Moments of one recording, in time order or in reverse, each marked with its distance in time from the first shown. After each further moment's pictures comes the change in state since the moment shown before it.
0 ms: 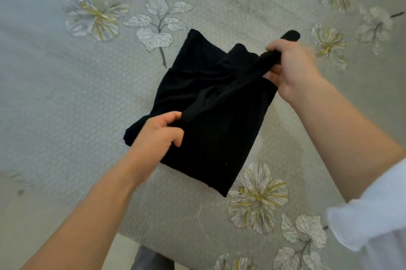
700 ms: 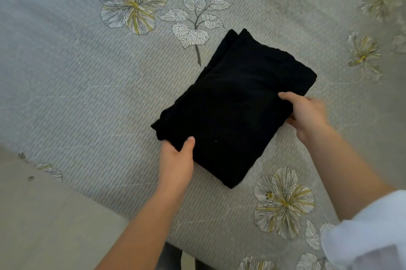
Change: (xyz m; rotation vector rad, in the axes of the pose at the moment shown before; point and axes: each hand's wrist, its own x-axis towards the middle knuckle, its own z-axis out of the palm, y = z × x) left_hand -0.009 -0.056 -0.012 -0.296 0.412 -0.120; right_hand -0.007 0.077 -0.001 -0.330 0.142 0.099
